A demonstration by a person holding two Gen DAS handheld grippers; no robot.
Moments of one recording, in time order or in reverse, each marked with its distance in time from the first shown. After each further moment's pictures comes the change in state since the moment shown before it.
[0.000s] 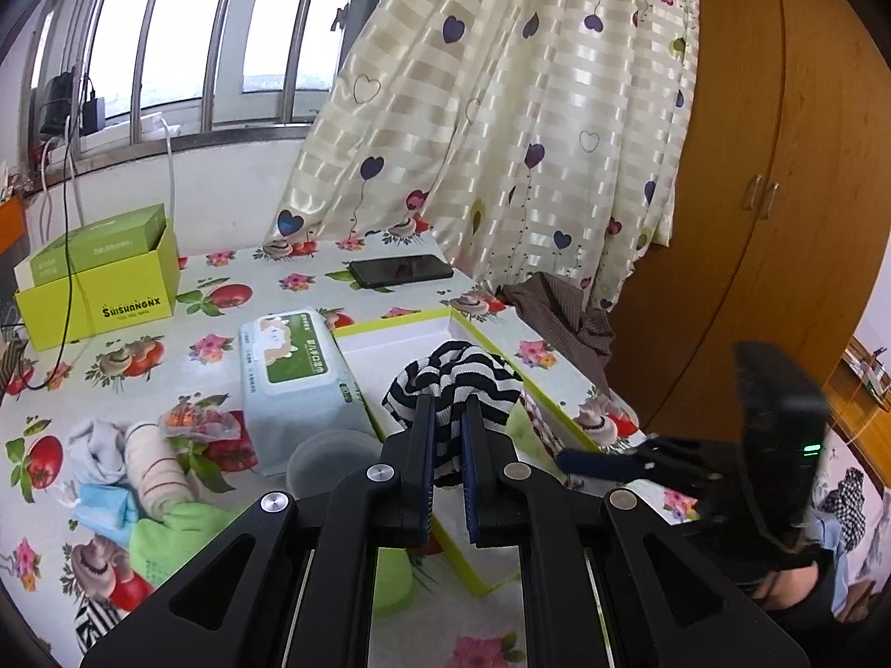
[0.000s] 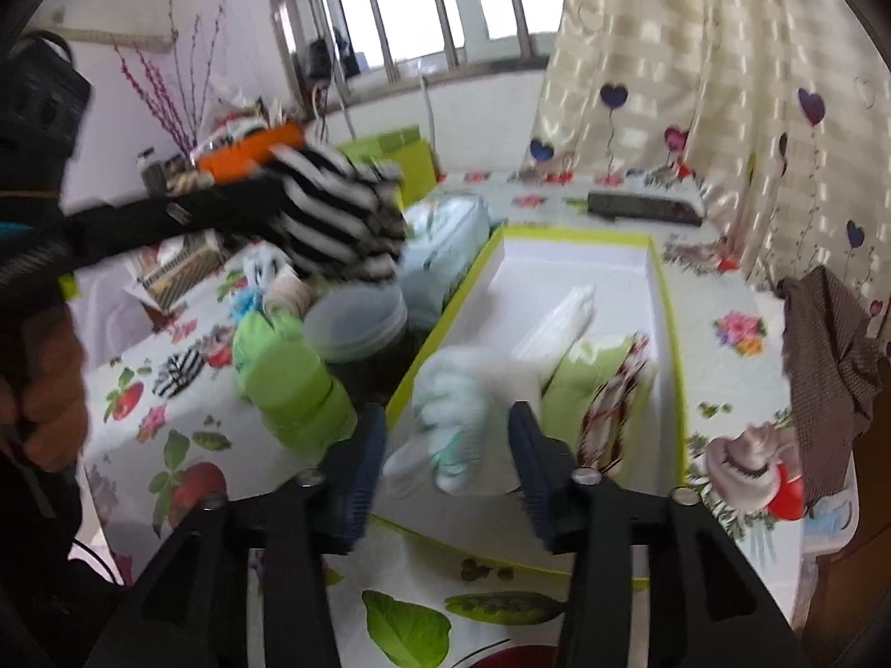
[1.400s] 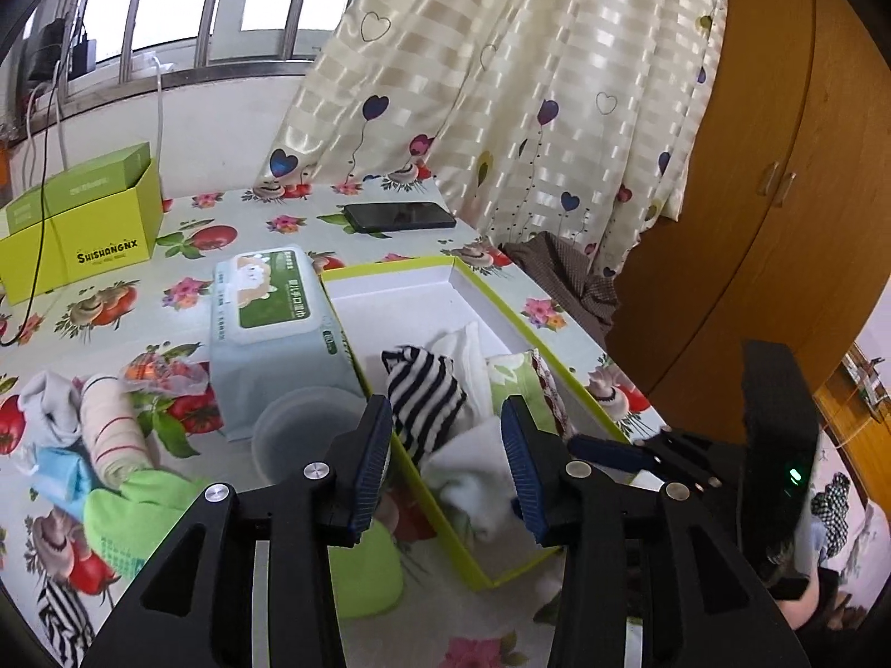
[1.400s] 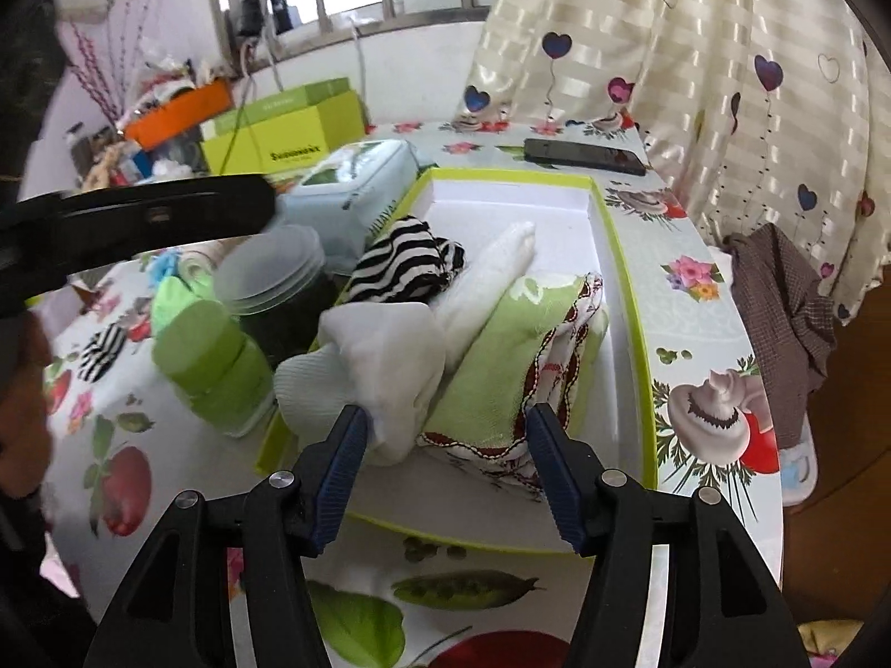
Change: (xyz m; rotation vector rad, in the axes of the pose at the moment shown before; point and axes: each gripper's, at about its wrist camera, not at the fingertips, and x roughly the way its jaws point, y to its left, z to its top) left arm 0.032 0.010 -0.012 -0.057 0.107 -0.028; right arm 0.041 -0.005 -0.010 0.038 0.156 -0.203
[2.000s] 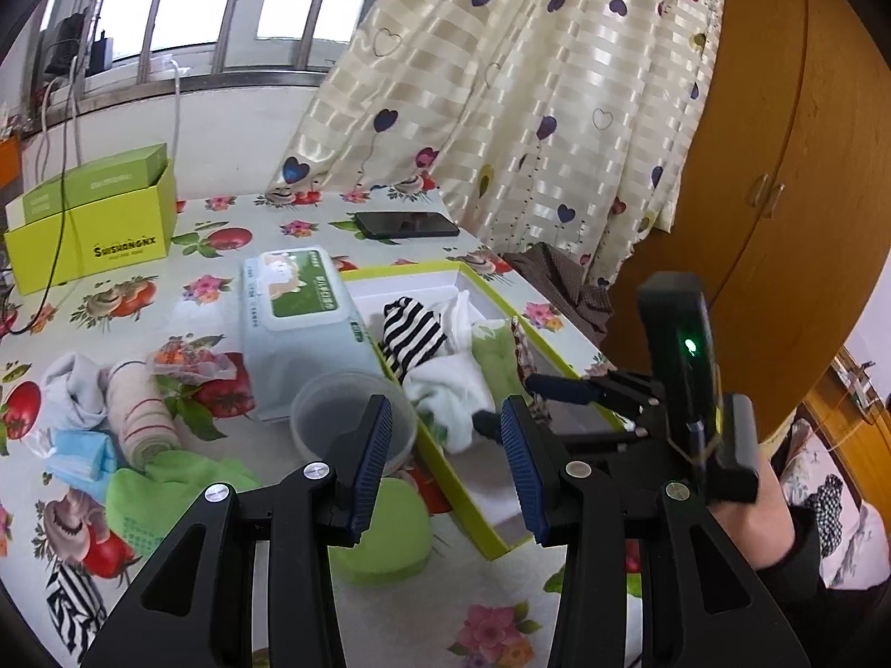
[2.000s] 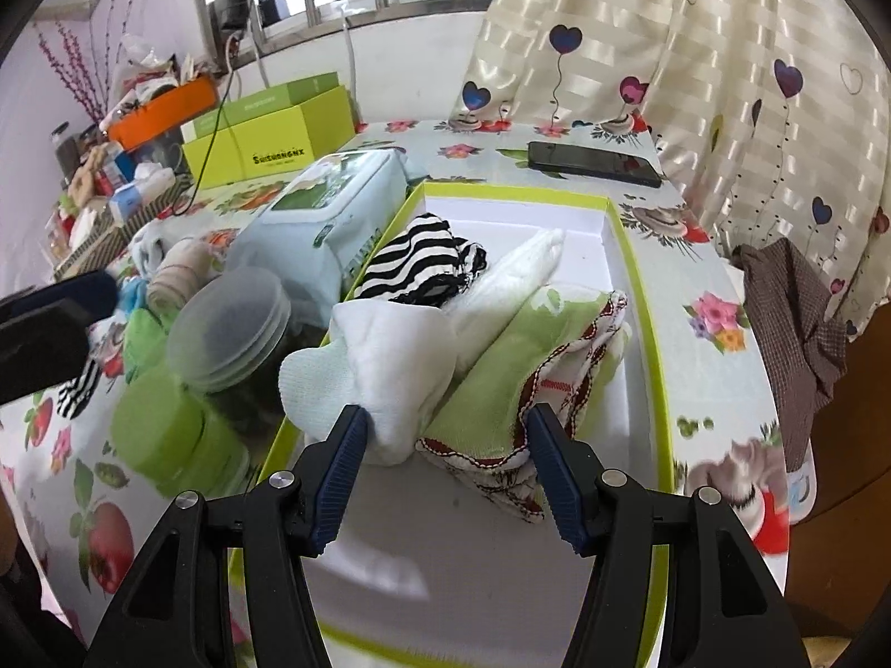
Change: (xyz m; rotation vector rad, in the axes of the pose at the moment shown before) left arm -0.027 0.017 -0.013 -0.016 -0.036 -0.012; right arm 0.036 -0.009 0.041 -0.008 0.028 0.004
